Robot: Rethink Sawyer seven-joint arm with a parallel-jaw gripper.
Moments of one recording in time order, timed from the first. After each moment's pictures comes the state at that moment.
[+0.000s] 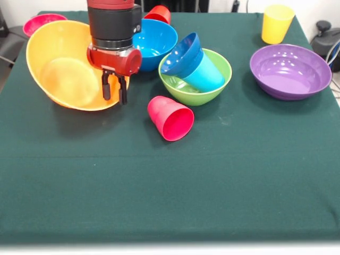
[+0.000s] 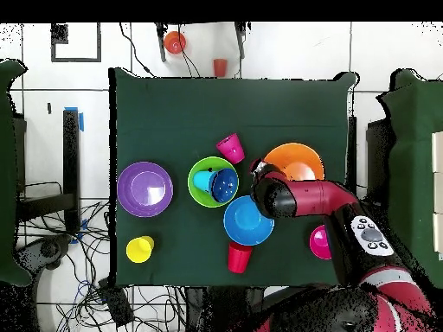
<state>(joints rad) -0.65 -0.45 0.26 1.61 -0.64 0.13 2.37</state>
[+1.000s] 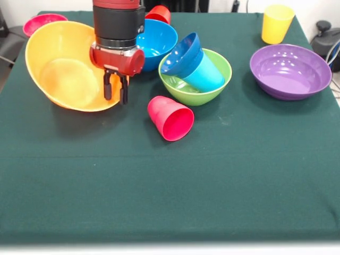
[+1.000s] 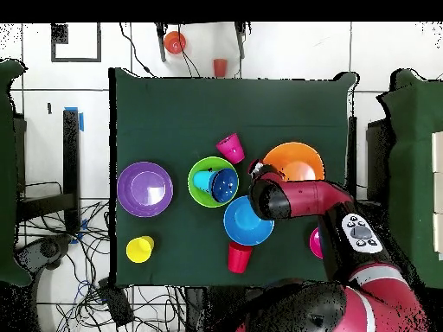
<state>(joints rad) -0.58 -0.45 0.19 1.61 -0.64 0.09 2.37</state>
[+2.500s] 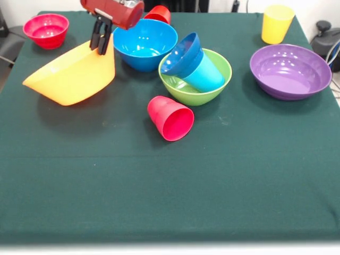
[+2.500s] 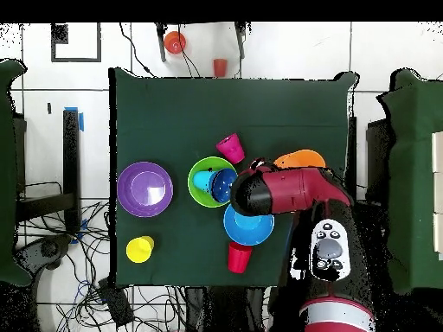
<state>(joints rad) -0.31 -0.65 -0.06 1.57 -0.58 0.40 2.37</state>
